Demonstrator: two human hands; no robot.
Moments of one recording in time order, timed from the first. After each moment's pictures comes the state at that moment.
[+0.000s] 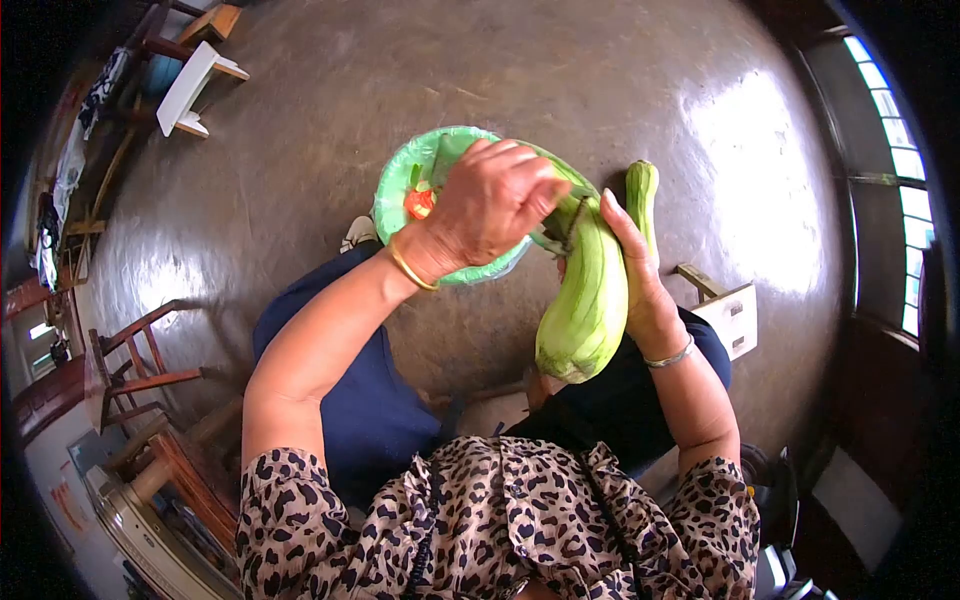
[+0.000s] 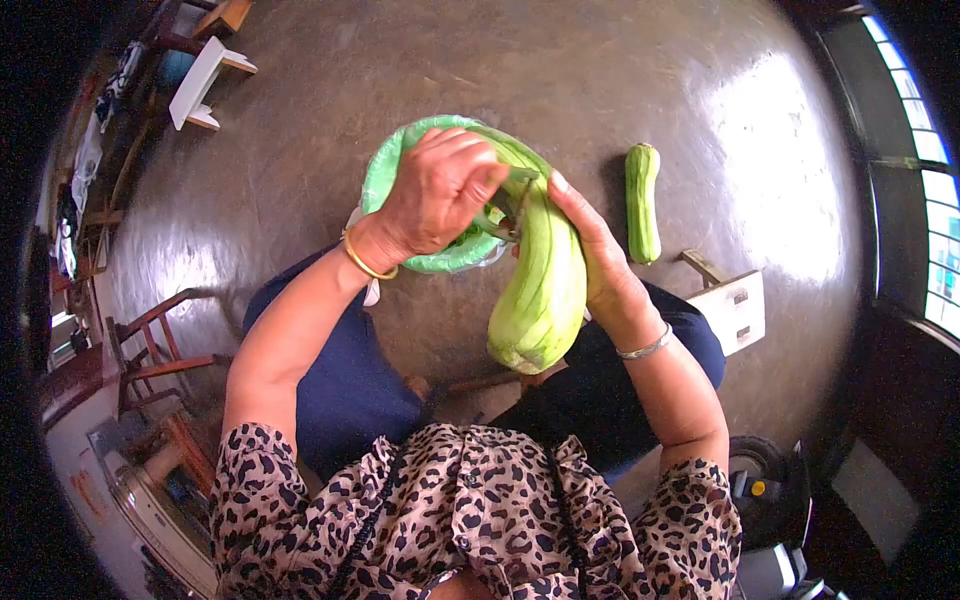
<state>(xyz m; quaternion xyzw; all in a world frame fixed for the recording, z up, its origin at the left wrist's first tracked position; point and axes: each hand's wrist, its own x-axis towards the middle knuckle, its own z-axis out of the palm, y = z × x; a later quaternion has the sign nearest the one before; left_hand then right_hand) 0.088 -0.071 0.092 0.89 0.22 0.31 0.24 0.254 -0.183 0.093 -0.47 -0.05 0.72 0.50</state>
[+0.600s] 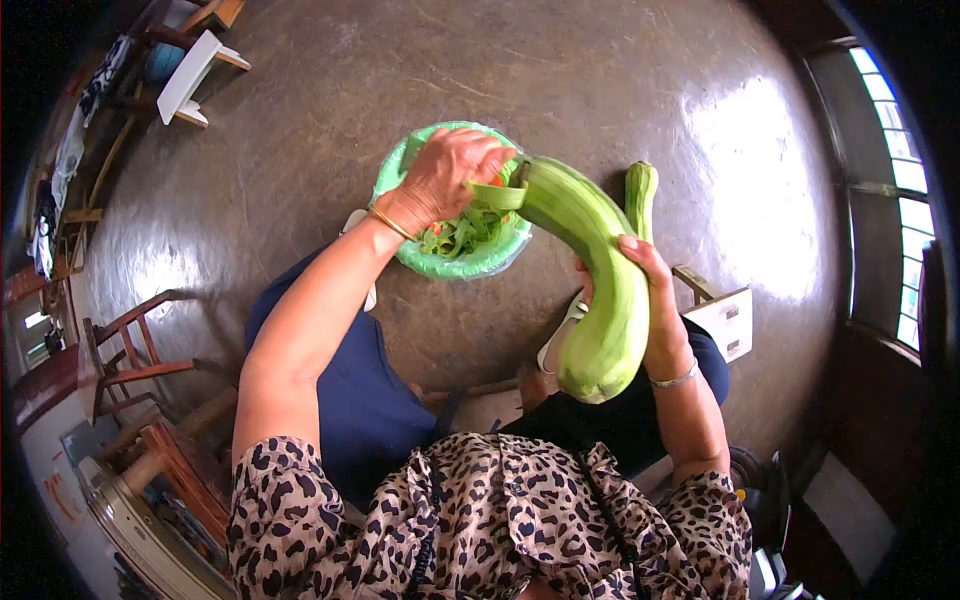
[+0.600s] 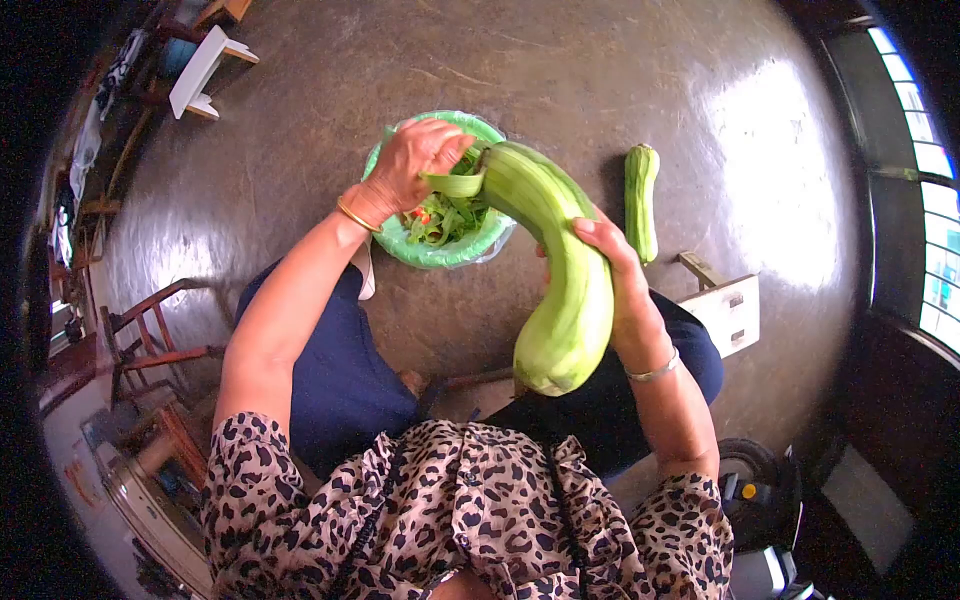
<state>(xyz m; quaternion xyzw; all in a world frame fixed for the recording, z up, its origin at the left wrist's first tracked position) 0.061 -0.030 0.034 0.92 0.22 0.28 0.19 0.263 -0.212 0.097 -0.55 -0.13 0.67 0.49</state>
